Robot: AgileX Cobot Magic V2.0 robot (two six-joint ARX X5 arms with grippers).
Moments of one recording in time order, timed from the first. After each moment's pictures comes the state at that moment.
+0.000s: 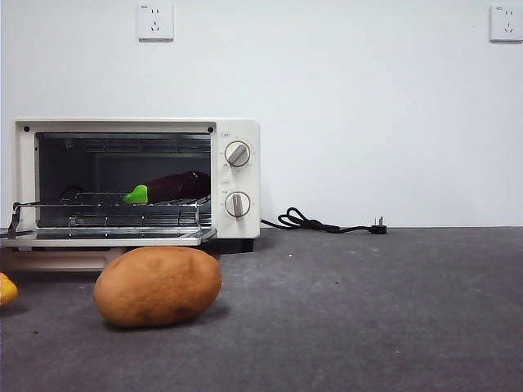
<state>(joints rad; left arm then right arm) 0.04 0.87 1.30 -0.88 0.21 0.10 0.71 1.03 1.58 -1.36 -0.16 -0.05</state>
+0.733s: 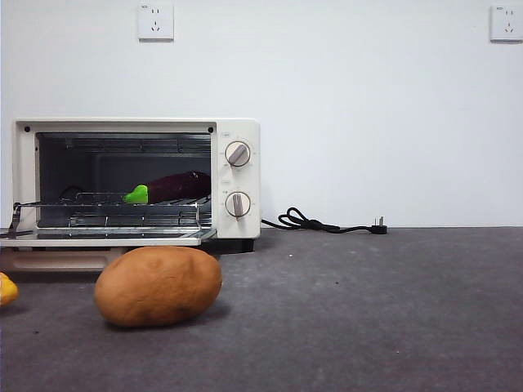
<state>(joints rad) 0.39 1.42 1.24 -0.76 0.63 0.14 0.71 0.80 1.51 -1.36 -0.05 -0.02</state>
